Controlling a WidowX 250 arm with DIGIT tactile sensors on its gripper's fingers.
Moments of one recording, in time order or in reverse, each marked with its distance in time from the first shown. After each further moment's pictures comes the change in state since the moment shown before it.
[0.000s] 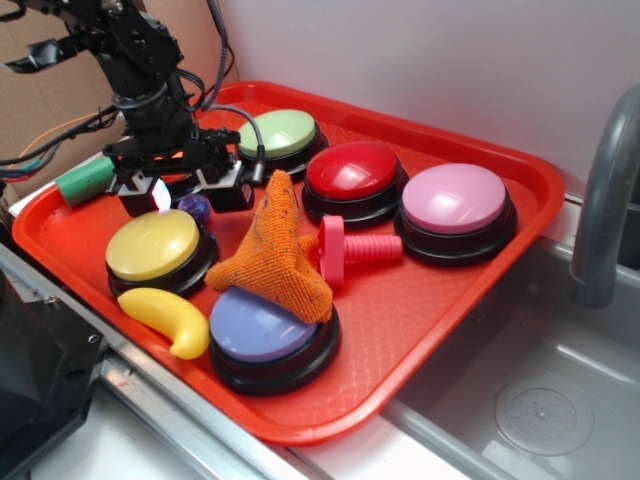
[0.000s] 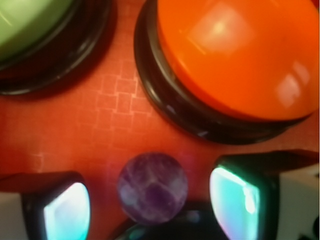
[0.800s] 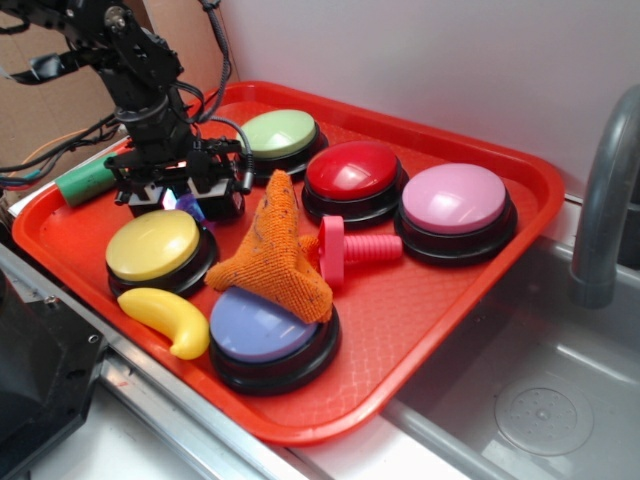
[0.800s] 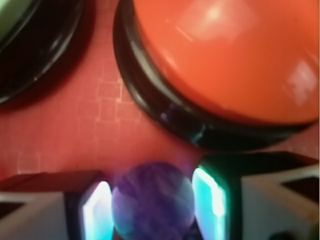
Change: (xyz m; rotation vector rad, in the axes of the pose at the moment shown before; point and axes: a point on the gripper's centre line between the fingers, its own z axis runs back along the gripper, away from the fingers) arm -0.003 -0.001 -0.002 -0.006 -0.004 0.039
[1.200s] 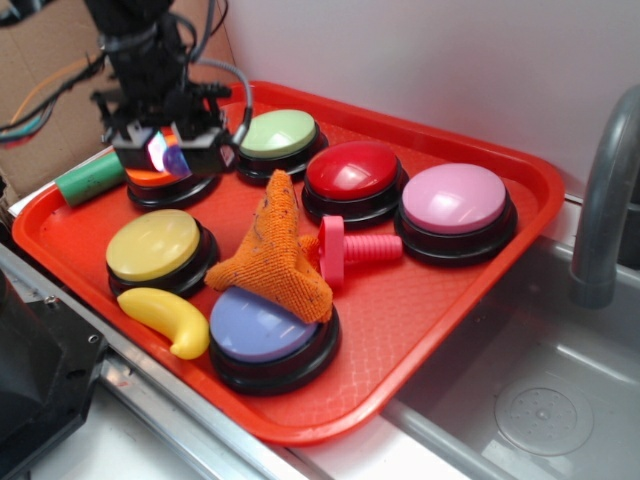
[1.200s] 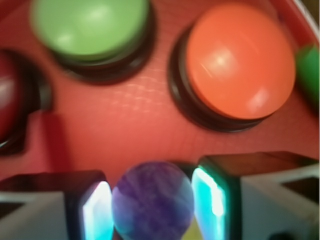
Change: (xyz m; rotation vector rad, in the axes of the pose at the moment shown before) arm -0.008 -0.025 0.071 0.025 0.026 -0.283
